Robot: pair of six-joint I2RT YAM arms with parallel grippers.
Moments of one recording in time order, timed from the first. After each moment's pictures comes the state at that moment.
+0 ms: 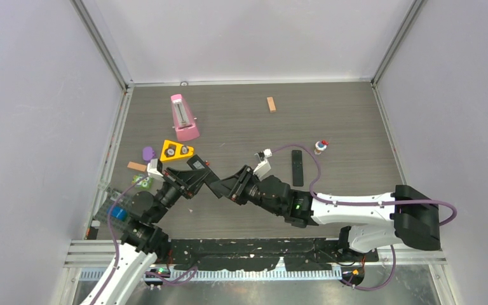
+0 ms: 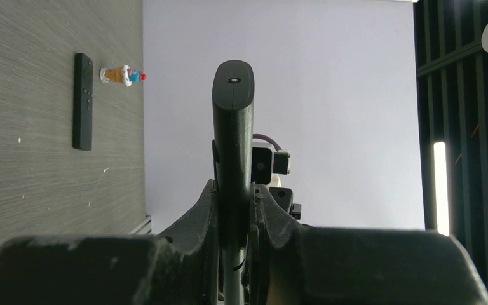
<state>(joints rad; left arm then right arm) -0.41 0.21 0.13 0.18 0.27 -1.65 1.25 1.30 0.70 0.45 0.29 1.37</state>
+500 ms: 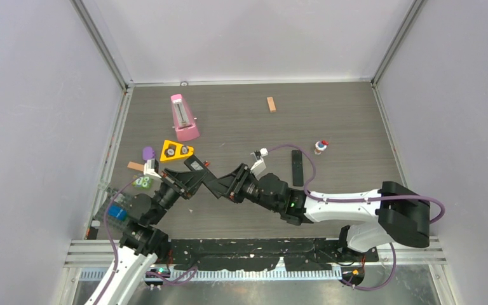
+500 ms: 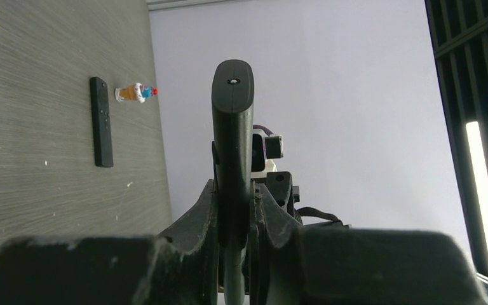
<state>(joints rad) -0.40 0.15 0.13 0.15 0.25 -1.54 1.21 1.38 0.68 0.60 0.21 1.41</state>
